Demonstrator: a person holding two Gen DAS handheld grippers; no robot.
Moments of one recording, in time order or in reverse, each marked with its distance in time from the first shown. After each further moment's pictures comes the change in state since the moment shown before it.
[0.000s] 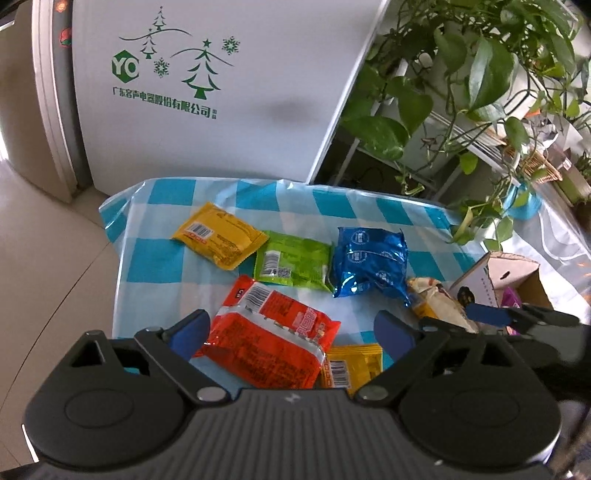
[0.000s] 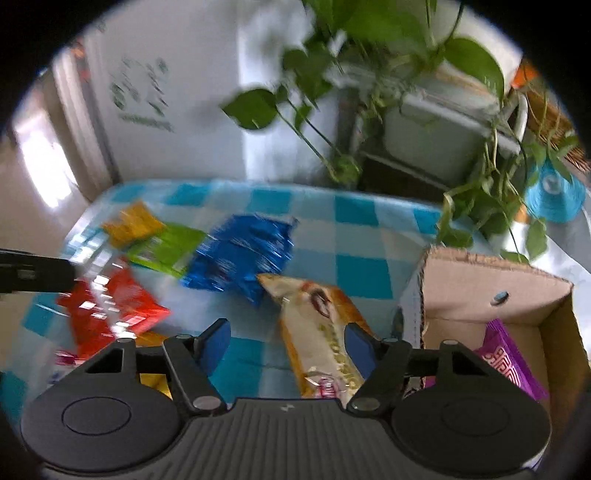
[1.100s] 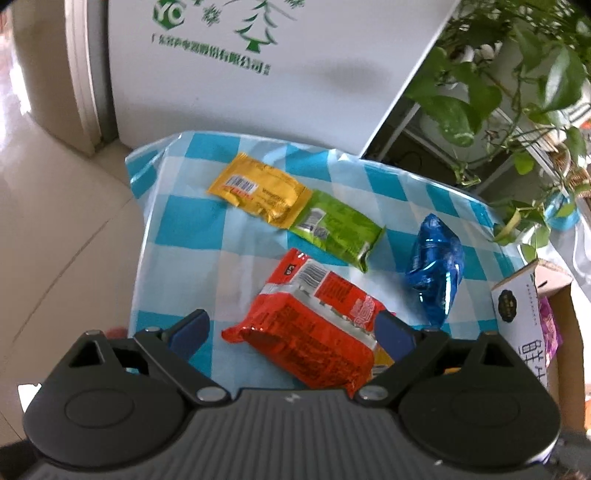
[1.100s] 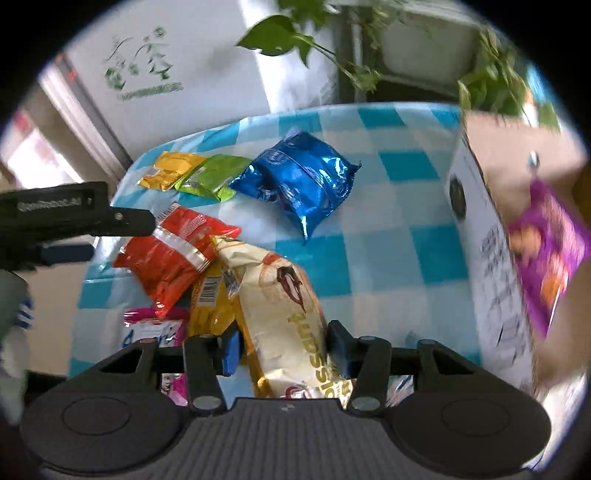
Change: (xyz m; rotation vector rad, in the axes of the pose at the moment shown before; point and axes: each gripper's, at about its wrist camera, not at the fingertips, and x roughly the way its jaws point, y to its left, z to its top) left arm 0.033 0.036 -0.002 -0.137 0.102 0.047; right arm -0.020 0.035 -0.044 0.253 0.148 0.127
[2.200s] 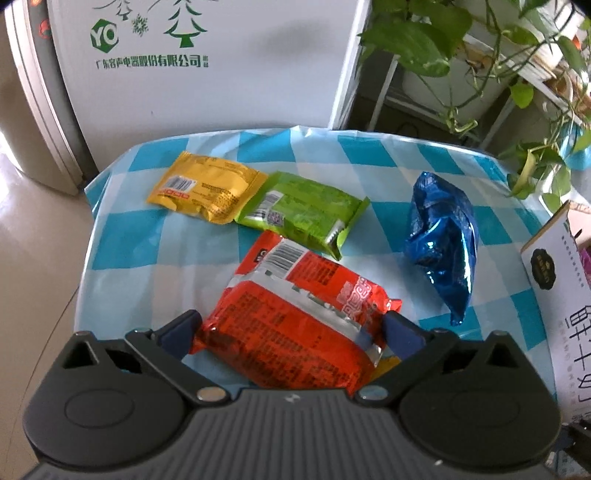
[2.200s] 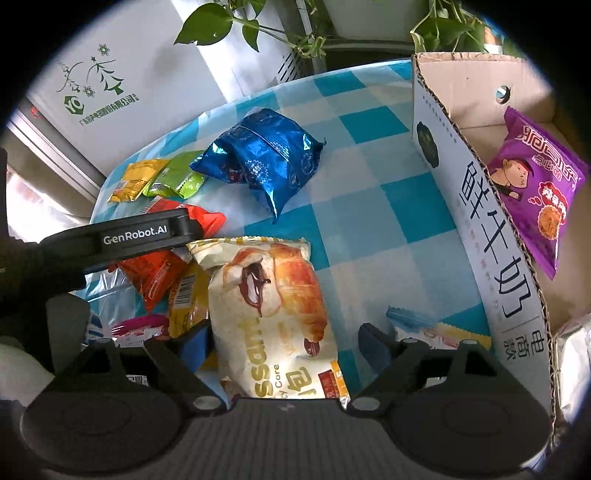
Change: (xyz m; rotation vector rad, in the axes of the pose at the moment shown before) left arm 0.049 -0.052 -0.008 0.203 -0.028 0.095; right arm 0.010 -0.020 -0.008 0.154 0.037 0.001
